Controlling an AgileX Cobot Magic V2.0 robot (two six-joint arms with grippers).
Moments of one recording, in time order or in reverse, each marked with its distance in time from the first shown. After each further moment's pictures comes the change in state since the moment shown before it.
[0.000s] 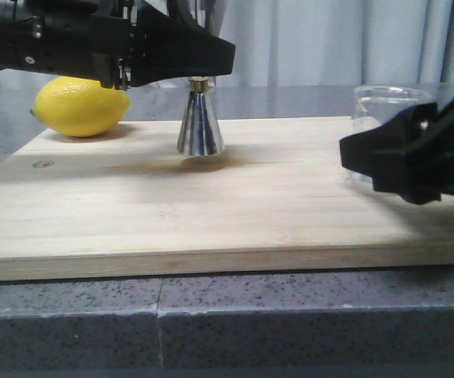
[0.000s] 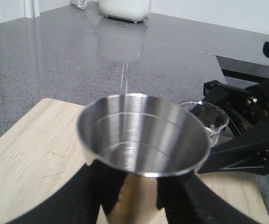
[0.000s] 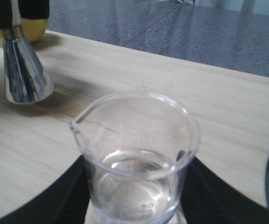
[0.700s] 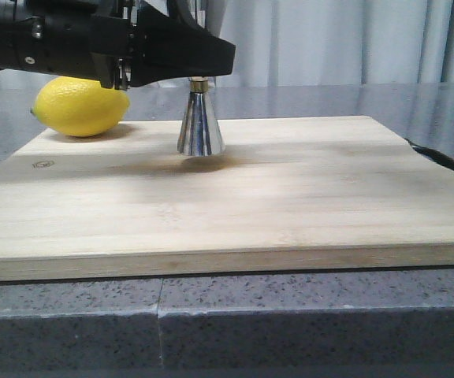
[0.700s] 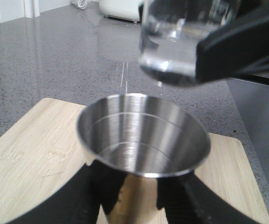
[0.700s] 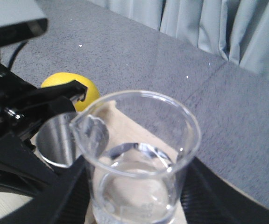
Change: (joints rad) left arm 0.000 0.000 0.000 0.000 0.000 0.000; right arm 0.000 -0.020 -0.653 -0.055 0.767 -0.163
